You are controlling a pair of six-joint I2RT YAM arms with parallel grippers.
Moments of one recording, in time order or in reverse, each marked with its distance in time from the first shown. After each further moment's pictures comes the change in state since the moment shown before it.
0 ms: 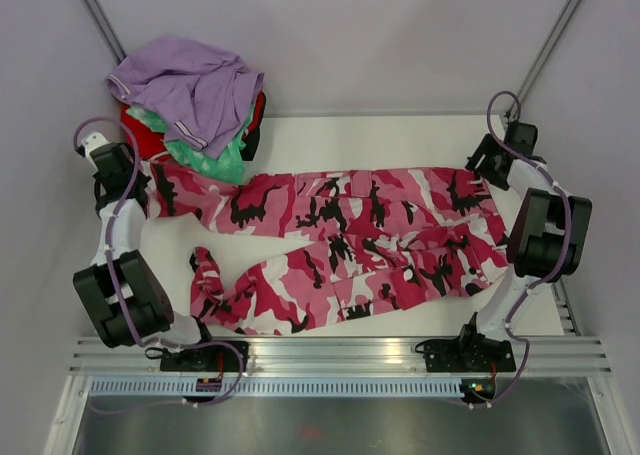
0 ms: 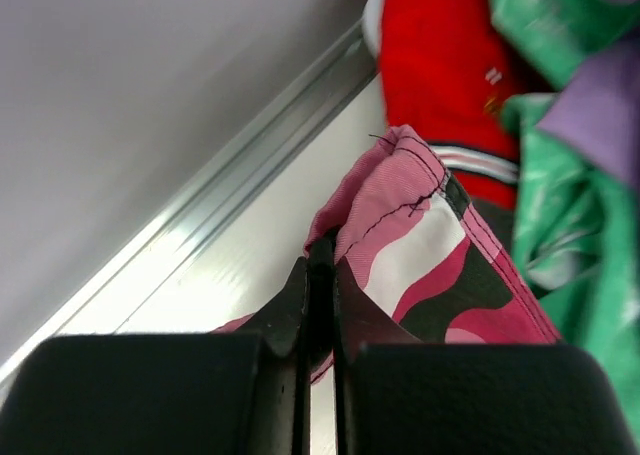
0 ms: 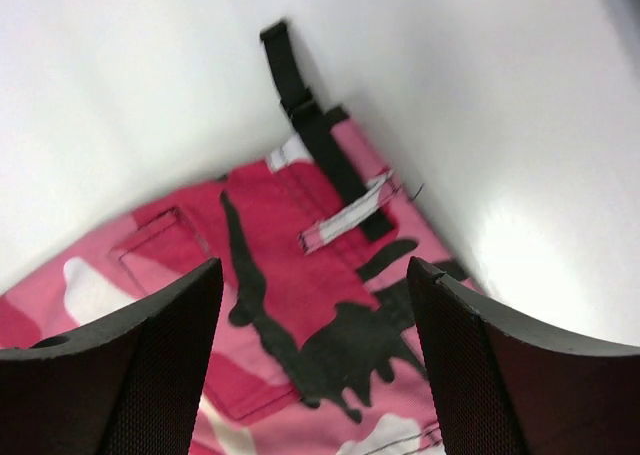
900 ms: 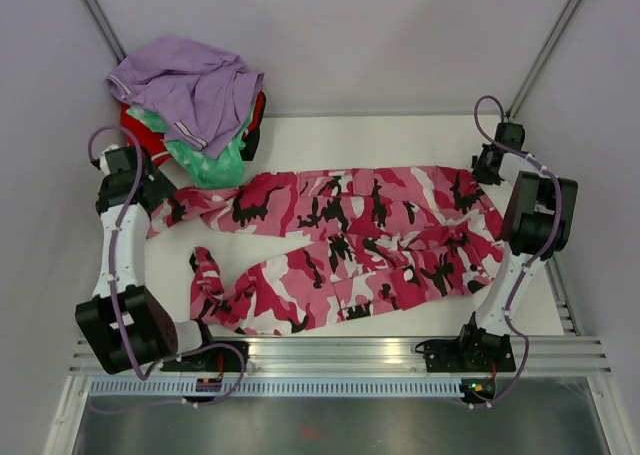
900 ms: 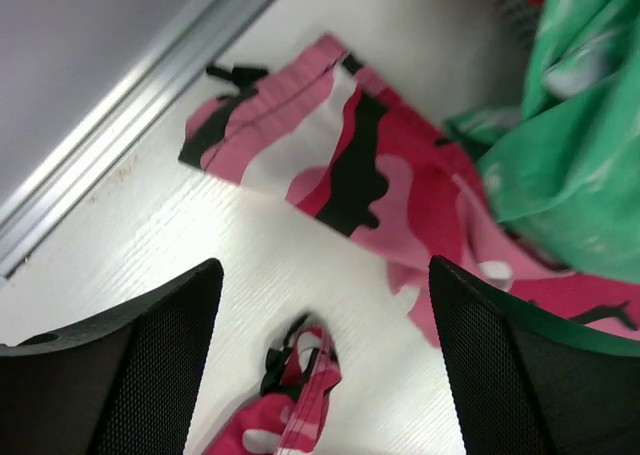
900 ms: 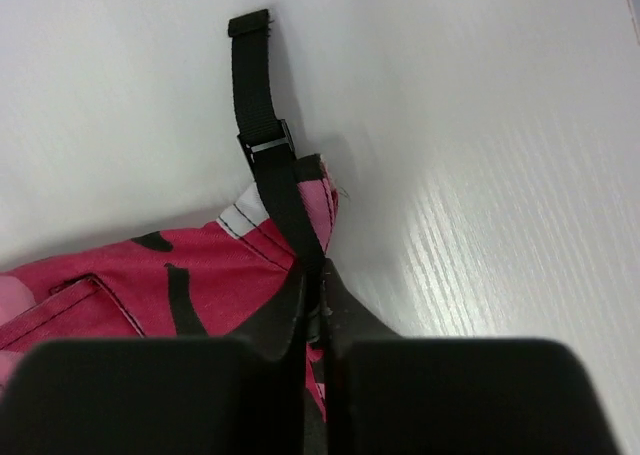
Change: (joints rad) left arm -0.095 -0.129 0.107 -0.542 -0.049 -0.119; right arm -0.001 0.241 0.177 -0.032 0.061 -0.146
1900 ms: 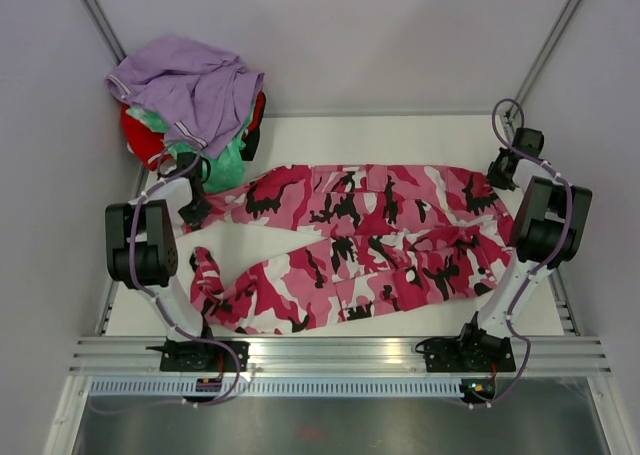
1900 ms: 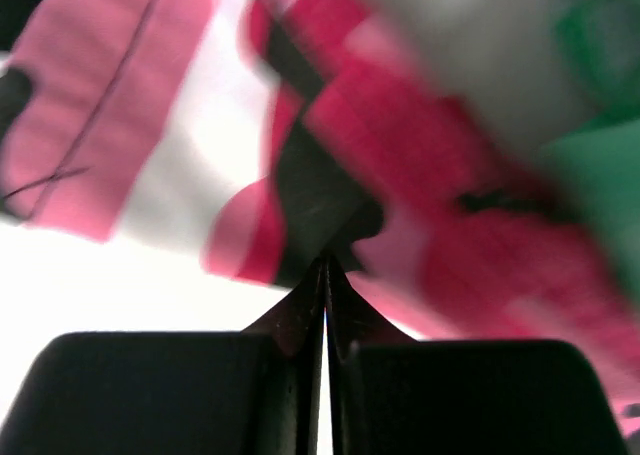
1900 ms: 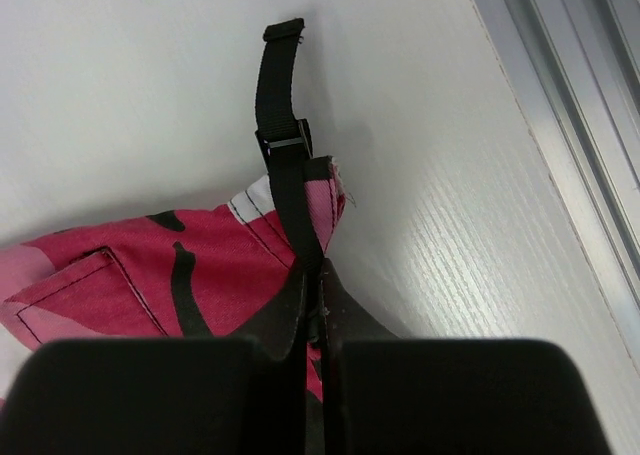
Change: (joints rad) left arm -0.228 0.531 -0.003 0.078 -0.125 -0.135; right arm -0.080 -0.069 -0.079 0.047 -0.018 0.016
